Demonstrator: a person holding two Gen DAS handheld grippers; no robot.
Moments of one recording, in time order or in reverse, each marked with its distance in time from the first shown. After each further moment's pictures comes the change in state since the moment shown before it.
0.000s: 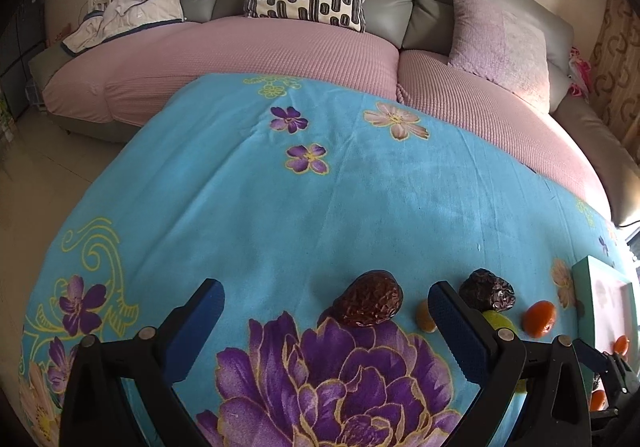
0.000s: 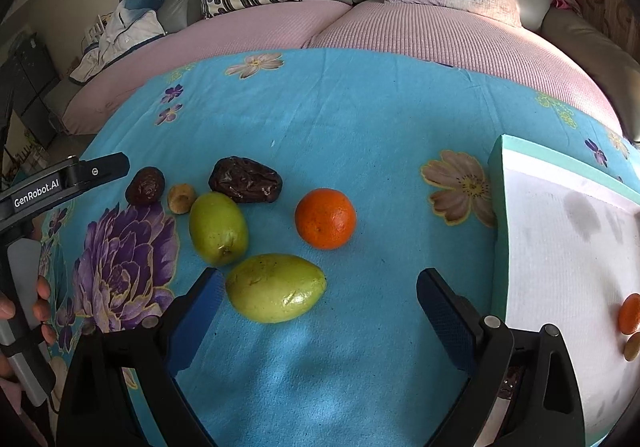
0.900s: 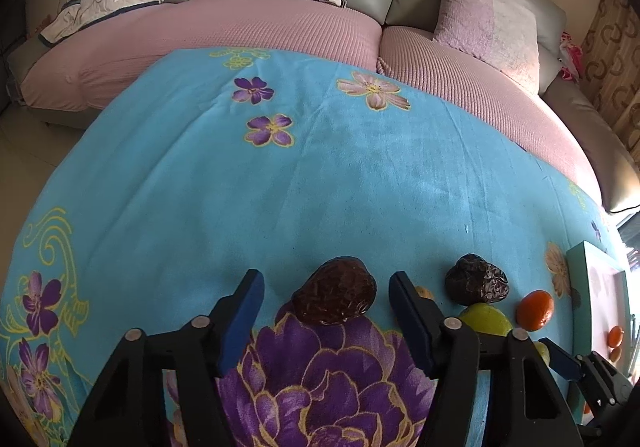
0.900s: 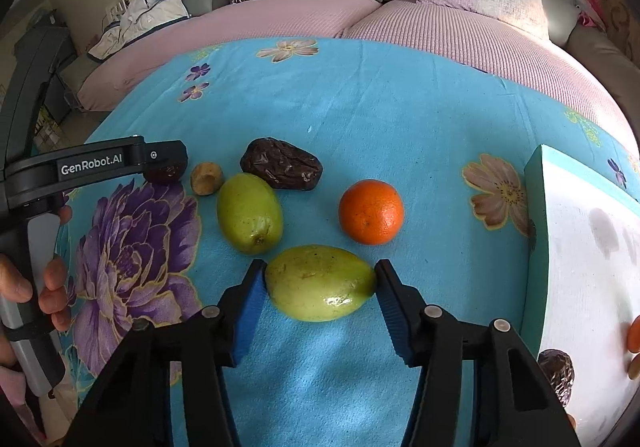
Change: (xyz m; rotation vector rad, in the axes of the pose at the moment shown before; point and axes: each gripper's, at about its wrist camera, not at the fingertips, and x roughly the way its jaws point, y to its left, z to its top) left arm 0.025 -0.015 -0.004 0.013 0.075 -0.057; right arm 0.008 0.021 -0.003 -0.086 0.011 0.022
